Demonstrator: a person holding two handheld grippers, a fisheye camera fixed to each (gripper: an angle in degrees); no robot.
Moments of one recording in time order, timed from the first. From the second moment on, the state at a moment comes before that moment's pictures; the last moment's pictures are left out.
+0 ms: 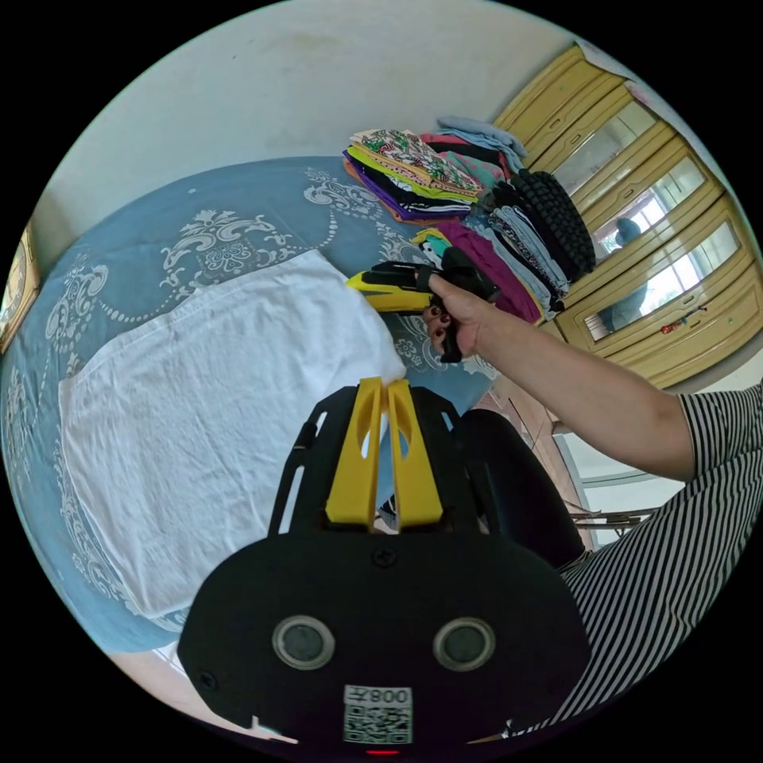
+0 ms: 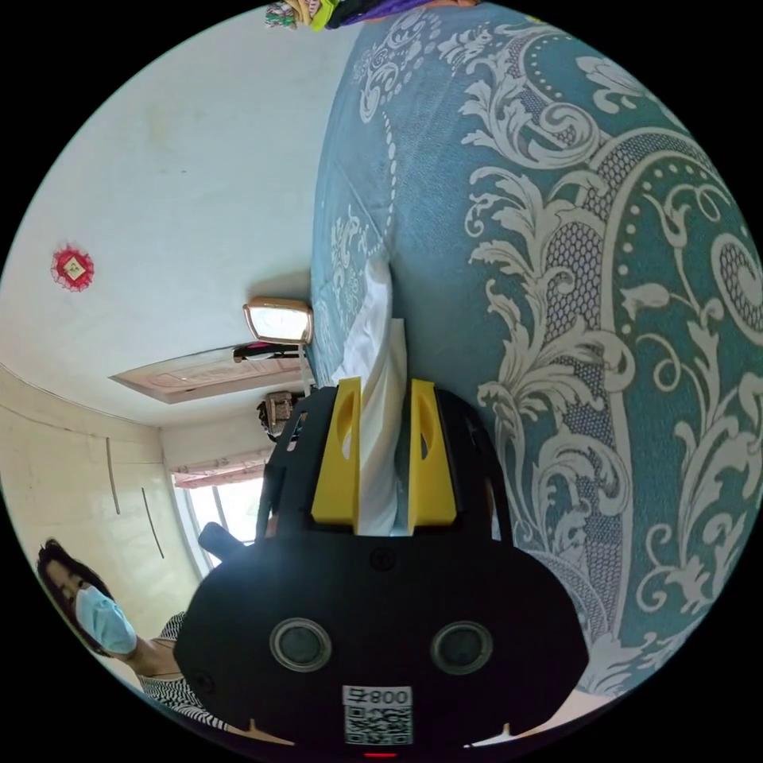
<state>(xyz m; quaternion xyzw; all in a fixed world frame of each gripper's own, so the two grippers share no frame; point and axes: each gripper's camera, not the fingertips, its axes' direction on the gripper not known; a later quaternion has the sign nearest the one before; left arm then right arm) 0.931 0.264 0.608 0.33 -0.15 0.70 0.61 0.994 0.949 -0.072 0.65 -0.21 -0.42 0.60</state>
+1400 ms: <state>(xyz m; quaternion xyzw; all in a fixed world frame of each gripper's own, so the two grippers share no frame) 0.387 0.123 -0.093 0.43 0.15 0.50 0.74 0.245 1.026 0.089 0.61 0.08 -0.53 0.58</state>
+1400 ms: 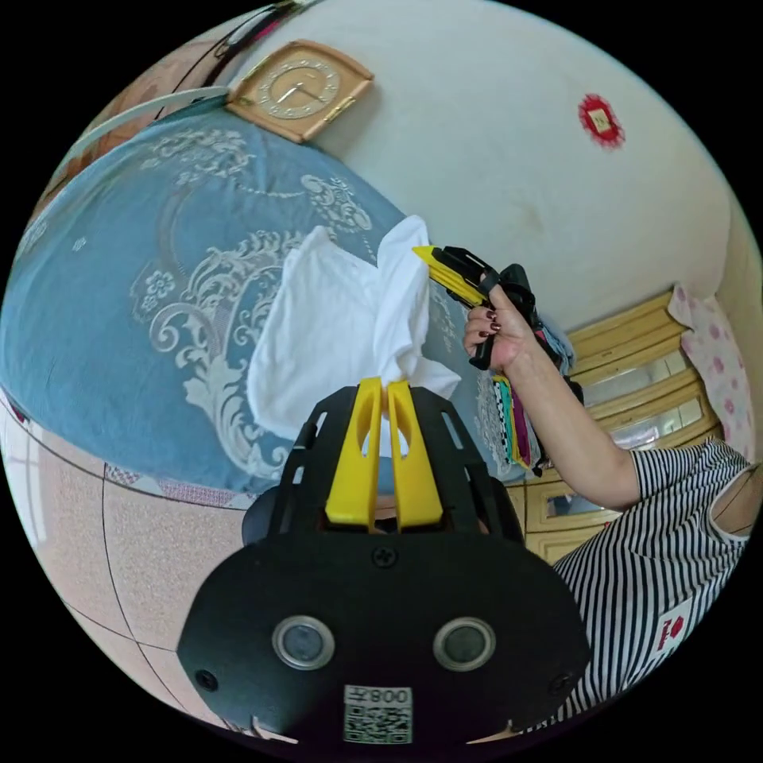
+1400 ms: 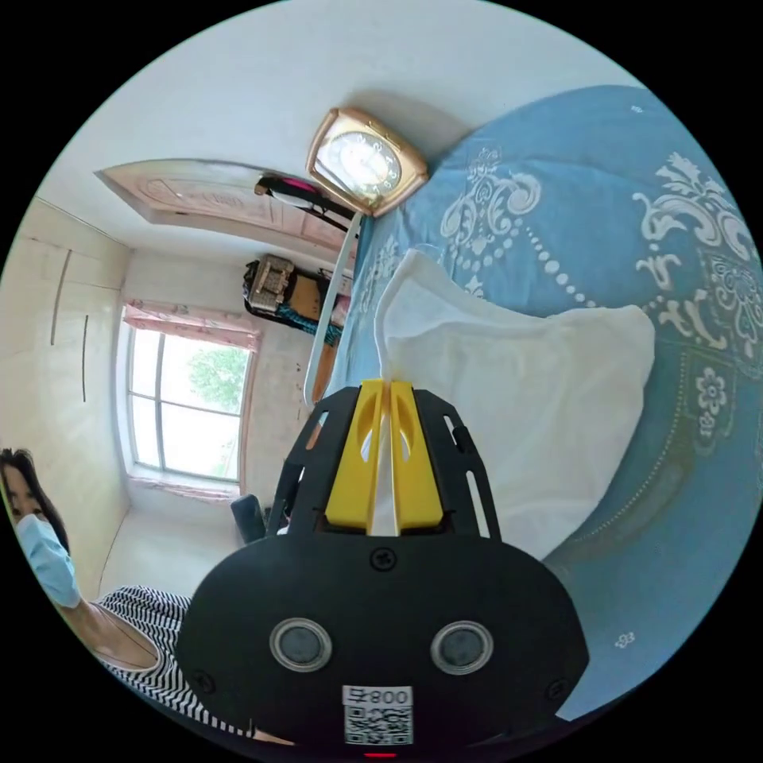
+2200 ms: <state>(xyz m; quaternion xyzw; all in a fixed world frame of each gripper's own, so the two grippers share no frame) 0.174 0.044 -0.312 0.39 0.24 0.42 0.78 -0.044 1.054 0.169 0.60 0.17 -0.43 0.65</state>
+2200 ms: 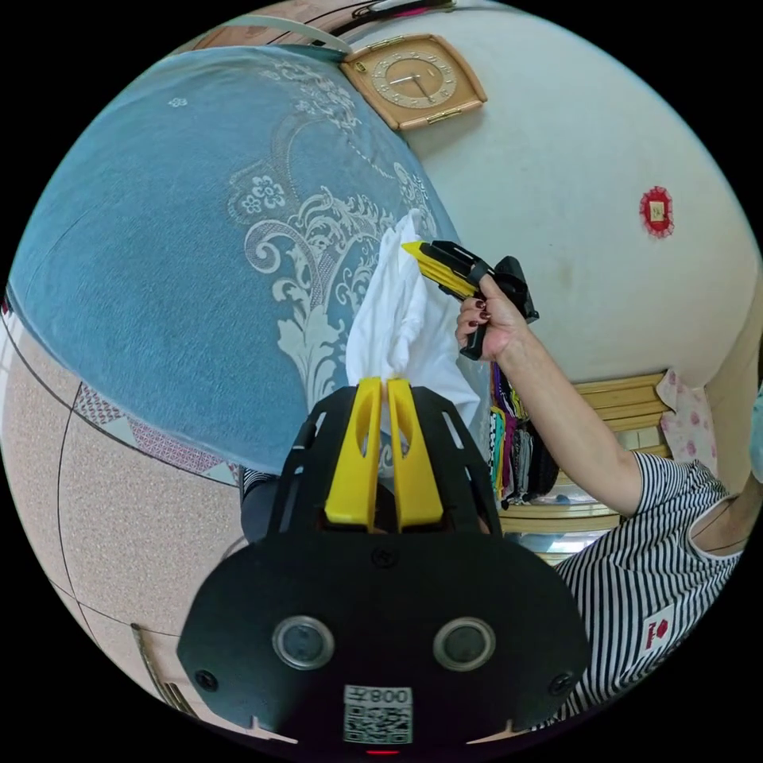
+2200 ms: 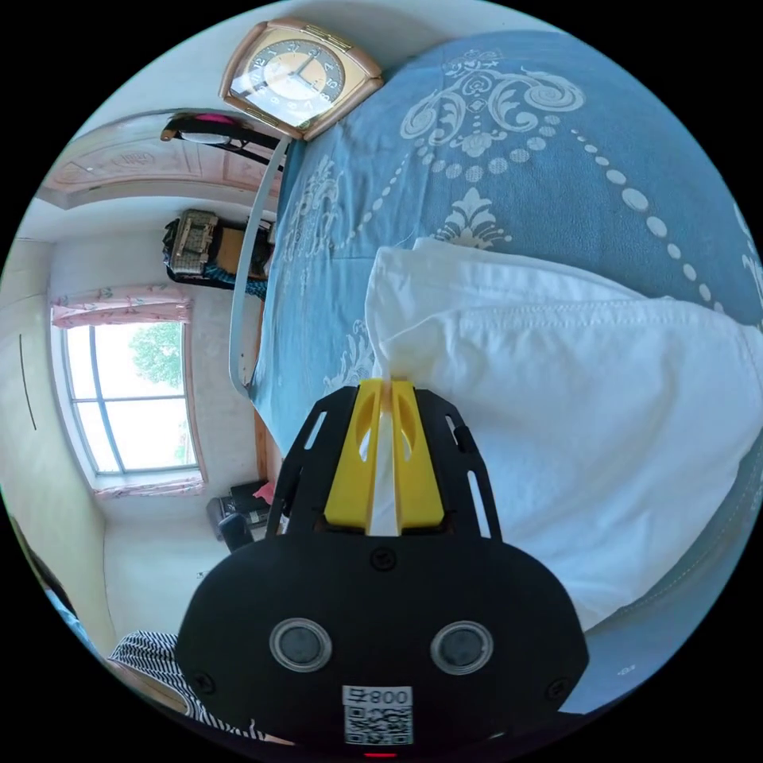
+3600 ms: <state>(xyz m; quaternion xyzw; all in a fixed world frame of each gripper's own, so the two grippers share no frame) 0.204 0.191 -0.328 0.46 0.03 0.46 0.76 -0.041 1.259 0.821 0.61 0.68 -0.23 0.32</state>
